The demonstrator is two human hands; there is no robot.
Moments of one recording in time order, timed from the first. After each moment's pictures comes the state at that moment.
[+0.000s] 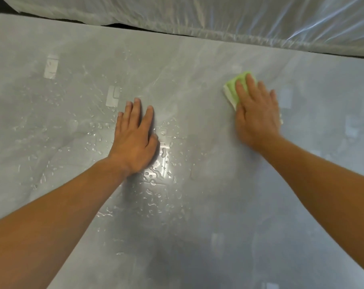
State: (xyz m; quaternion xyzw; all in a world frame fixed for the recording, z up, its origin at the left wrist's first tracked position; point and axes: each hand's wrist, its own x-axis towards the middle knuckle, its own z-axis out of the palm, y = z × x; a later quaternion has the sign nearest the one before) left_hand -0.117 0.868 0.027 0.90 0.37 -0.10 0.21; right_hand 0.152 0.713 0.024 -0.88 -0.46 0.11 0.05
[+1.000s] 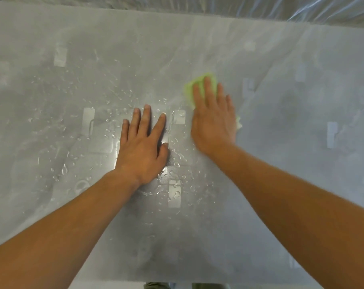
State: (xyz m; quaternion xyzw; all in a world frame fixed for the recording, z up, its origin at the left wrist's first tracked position) left_hand -0.178 0.848 0.034 0.92 0.32 -0.13 0.19; right_hand -0.005 0.761 0.021 -0.89 -0.43 0.11 0.07
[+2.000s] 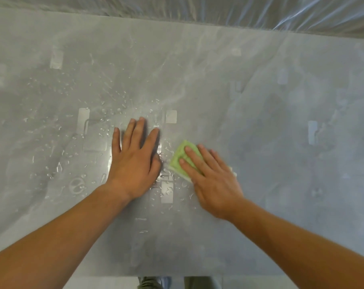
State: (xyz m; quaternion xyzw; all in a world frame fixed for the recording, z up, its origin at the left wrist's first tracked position) left_hand -0.201 0.824 0.051 0.93 0.29 -0.10 0.17; right_hand -0.061 0.630 0.029 -0.75 -0.64 0.15 0.04
